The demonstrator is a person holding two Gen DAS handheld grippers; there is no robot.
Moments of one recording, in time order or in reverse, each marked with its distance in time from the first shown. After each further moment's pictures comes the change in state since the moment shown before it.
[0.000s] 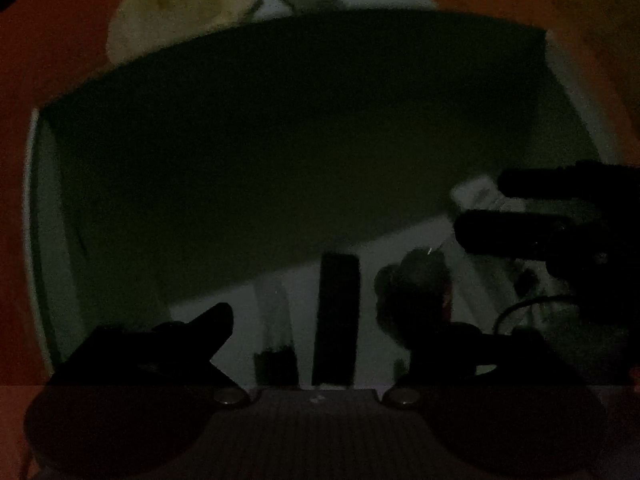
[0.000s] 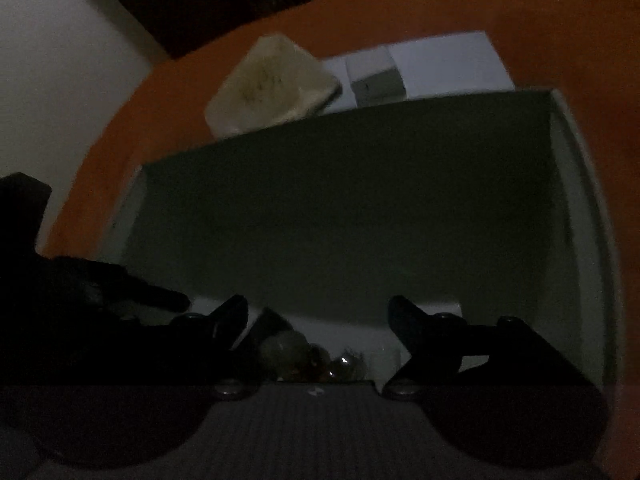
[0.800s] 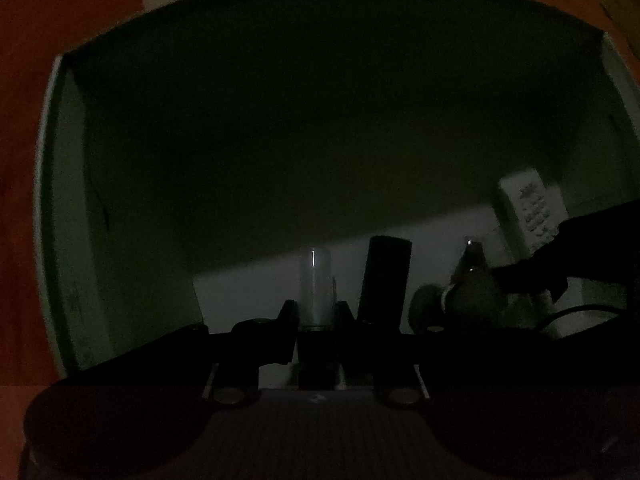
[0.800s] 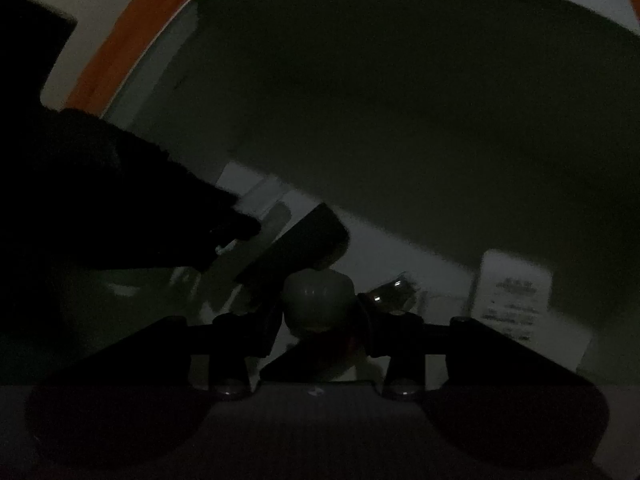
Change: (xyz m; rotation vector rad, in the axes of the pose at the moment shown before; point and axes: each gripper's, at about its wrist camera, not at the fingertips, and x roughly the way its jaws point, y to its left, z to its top) left arm 0.041 0.016 -0.009 -0.104 0.122 0.081; right arm 0.053 0.032 -0.002 -0.267 0.392 0.038
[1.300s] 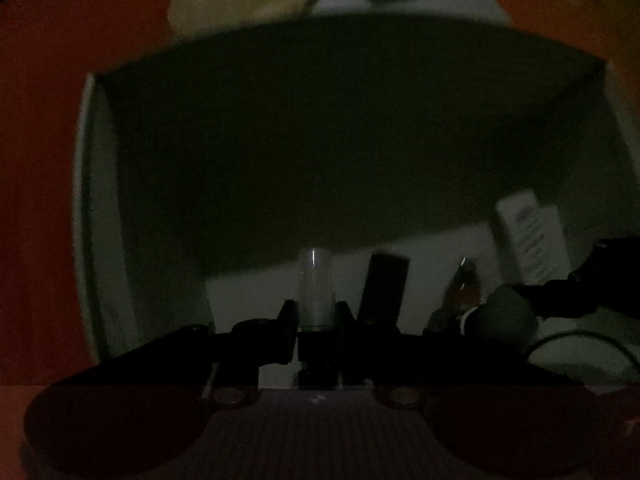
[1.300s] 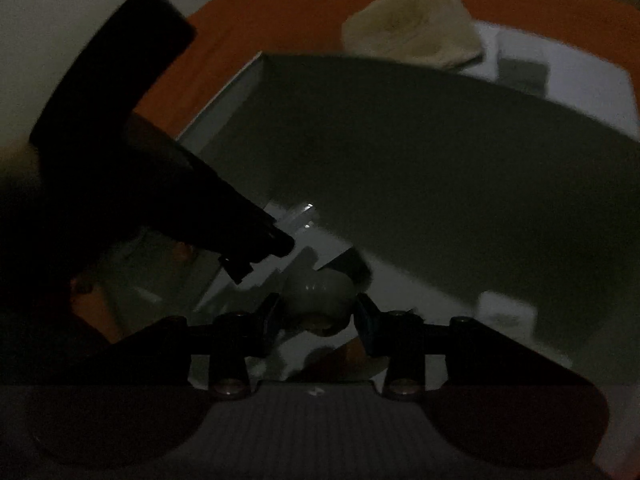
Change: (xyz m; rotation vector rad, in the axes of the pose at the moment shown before) left arm -0.010 -0.004 0.005 -0.043 0.005 0.001; right arm -0.045 0.023 -0.016 -0.101 -0.106 0.070
